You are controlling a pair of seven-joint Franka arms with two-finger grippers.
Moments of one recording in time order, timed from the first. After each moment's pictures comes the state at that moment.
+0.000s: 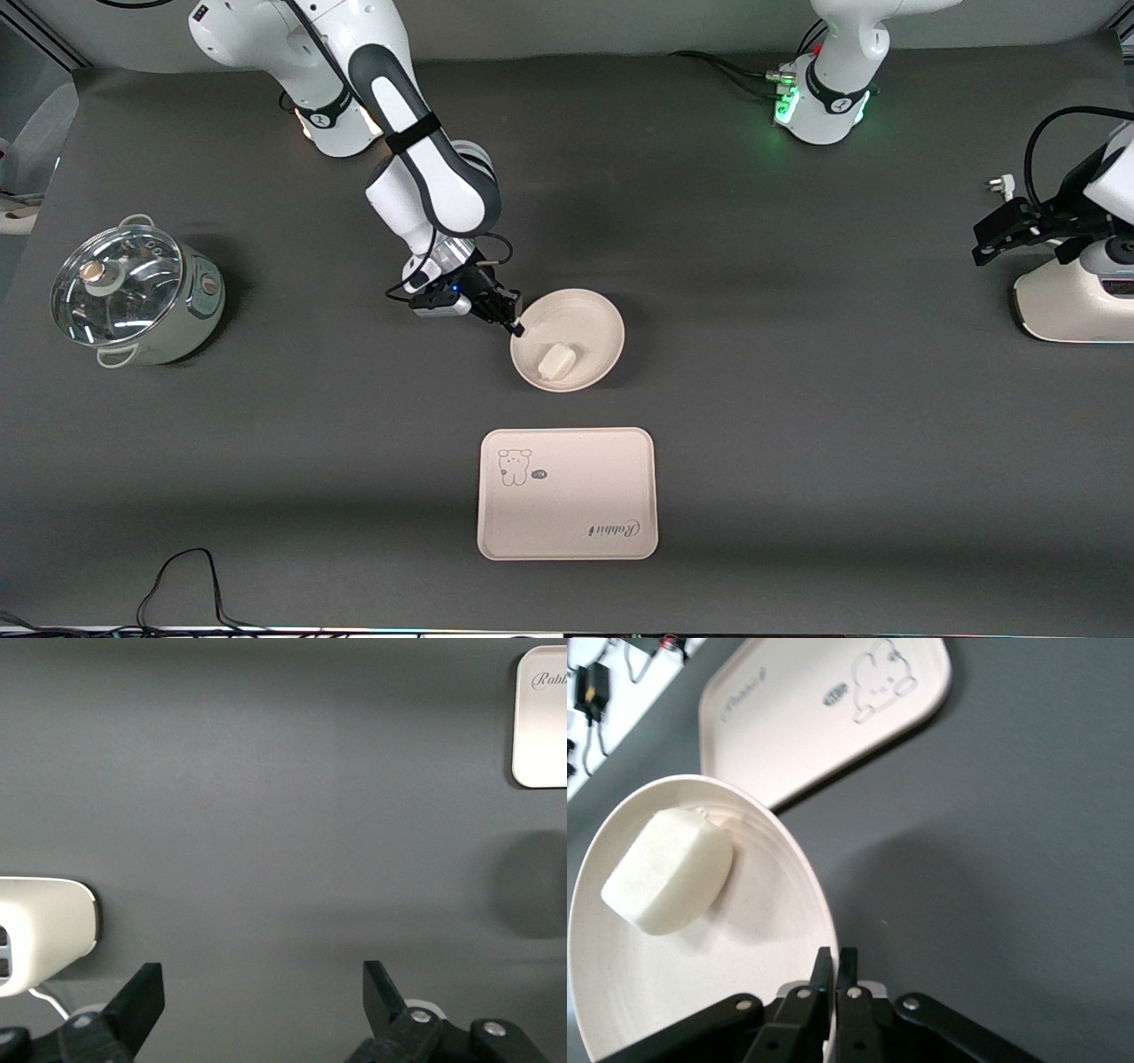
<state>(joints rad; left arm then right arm) 0.08 -0.07 -0.08 -1.72 -0.02 1.70 -0.02 0.87 0.46 -0.10 -2.02 2.04 3.09 -0.88</state>
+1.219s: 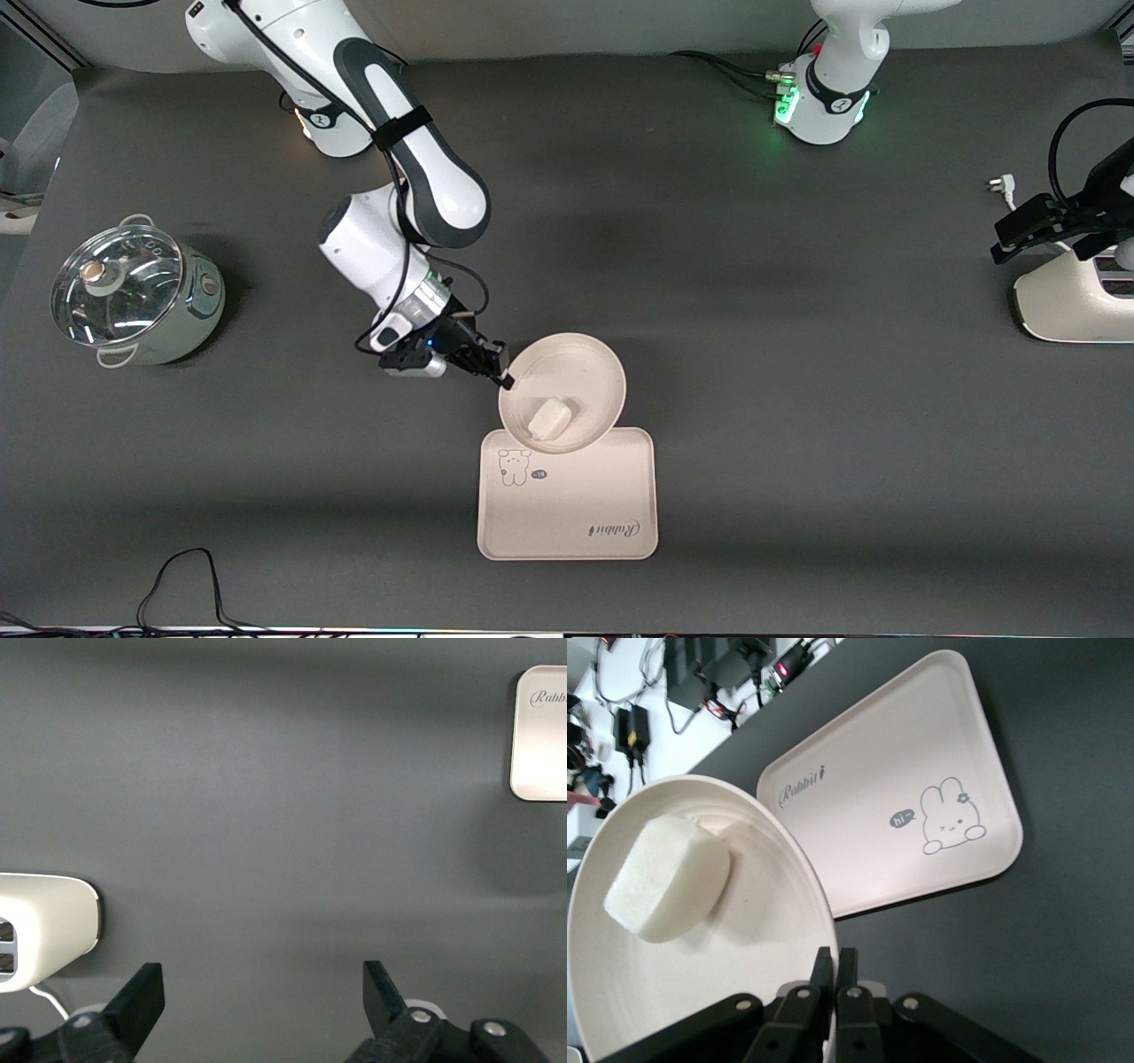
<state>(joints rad) 0.08 -0.07 -0.06 -1.69 -0.03 1.69 -0.02 0.74 0.46 -0.20 -1.89 1.04 2.82 -0.02</state>
